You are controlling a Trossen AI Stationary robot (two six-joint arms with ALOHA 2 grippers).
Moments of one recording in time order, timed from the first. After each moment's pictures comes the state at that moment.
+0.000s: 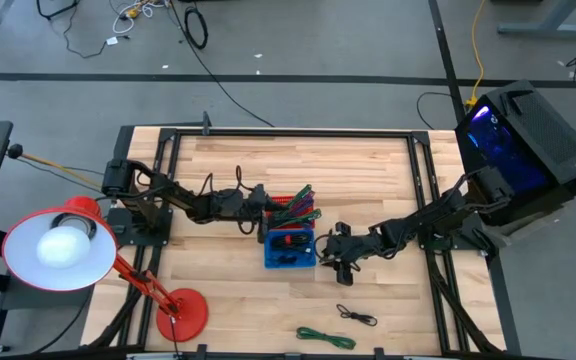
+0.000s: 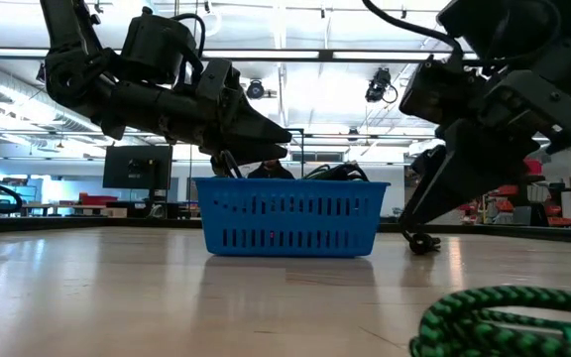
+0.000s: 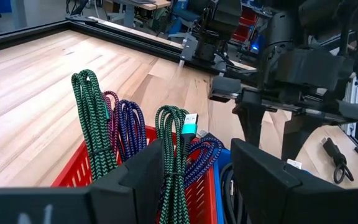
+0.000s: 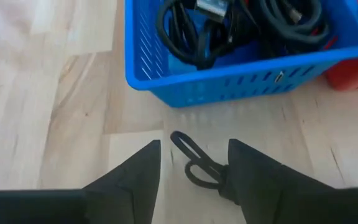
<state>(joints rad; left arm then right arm) 0.03 1.73 0.51 1.06 -0.05 -0.29 0.34 1.61 0.60 0.21 0.14 0.35</state>
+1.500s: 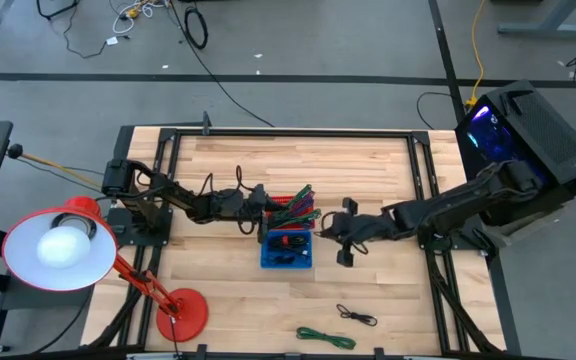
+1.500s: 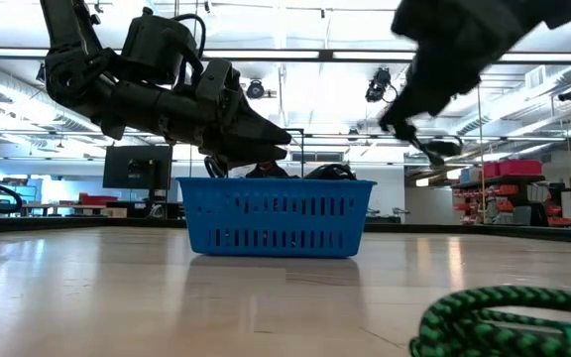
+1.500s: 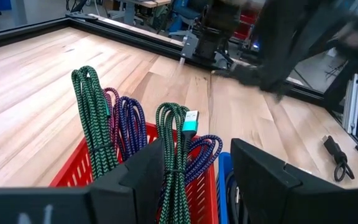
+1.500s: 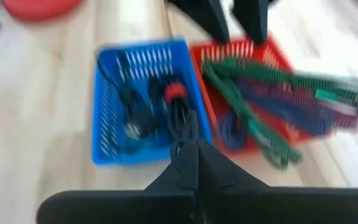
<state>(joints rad) 0.03 1.73 0.51 1.05 -0.05 -0.29 0.28 1.34 0.76 -0.15 0.30 0.28</state>
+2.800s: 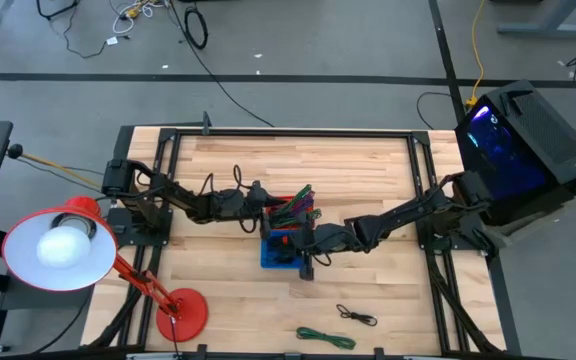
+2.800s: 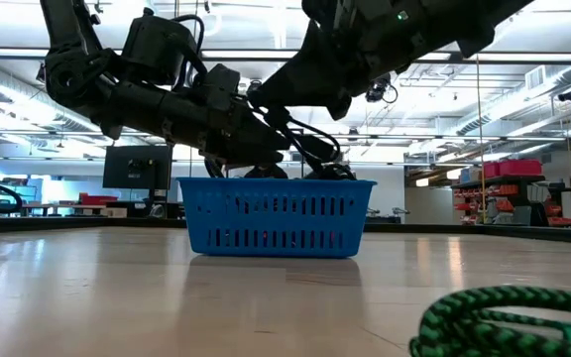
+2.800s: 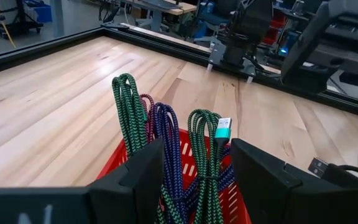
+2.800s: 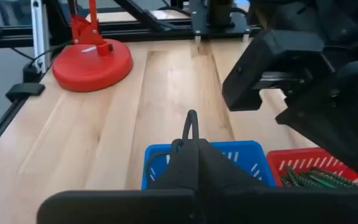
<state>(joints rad) 0.03 1.73 0.51 1.04 -0.17 -0.28 0.26 1.76 0.97 0.35 0.20 0.15</state>
